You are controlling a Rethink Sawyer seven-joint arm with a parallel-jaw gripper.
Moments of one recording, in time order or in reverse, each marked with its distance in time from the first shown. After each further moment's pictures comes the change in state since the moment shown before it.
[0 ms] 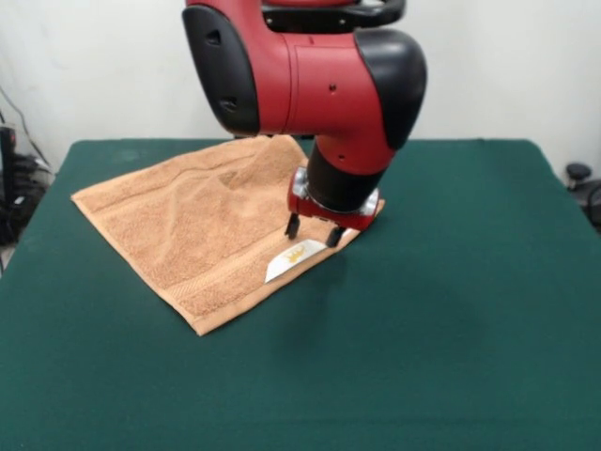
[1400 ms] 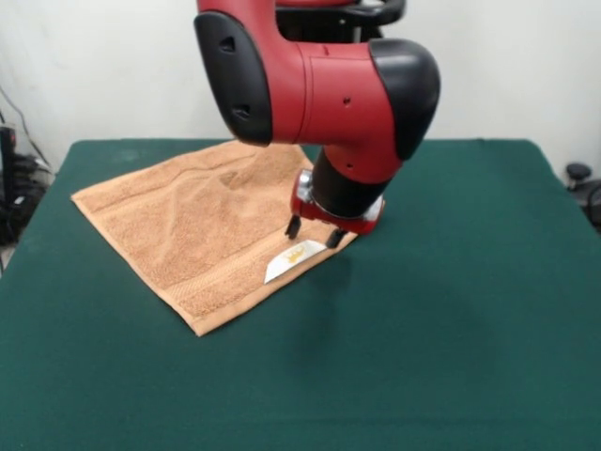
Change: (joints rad) arm 0.034 0.028 -0.017 -0.062 0.001 0.077 0.000
